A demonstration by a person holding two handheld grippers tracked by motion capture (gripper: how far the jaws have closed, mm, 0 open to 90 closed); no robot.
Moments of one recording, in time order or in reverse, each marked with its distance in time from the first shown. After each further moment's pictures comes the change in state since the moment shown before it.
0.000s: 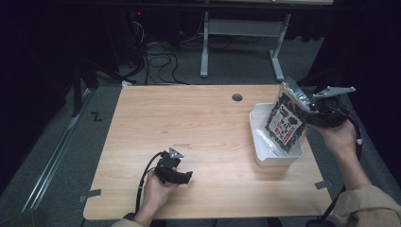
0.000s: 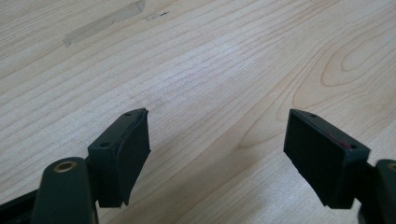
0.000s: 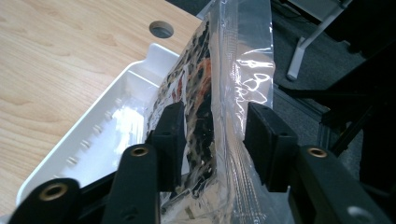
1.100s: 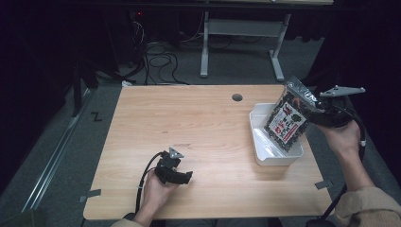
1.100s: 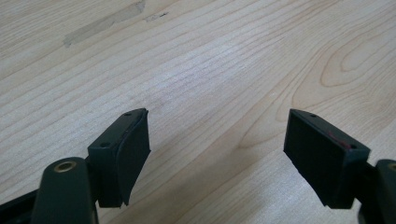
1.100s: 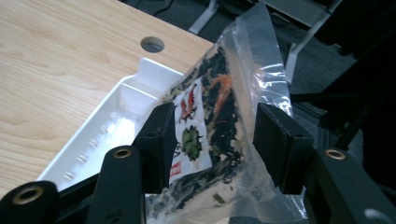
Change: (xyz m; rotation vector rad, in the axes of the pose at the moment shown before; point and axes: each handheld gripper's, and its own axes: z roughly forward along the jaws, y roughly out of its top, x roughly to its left) left arm 0.000 0.000 0.000 -0.004 0.000 0.000; right arm -0.006 -0.004 -0.008 -0.060 0.002 0.051
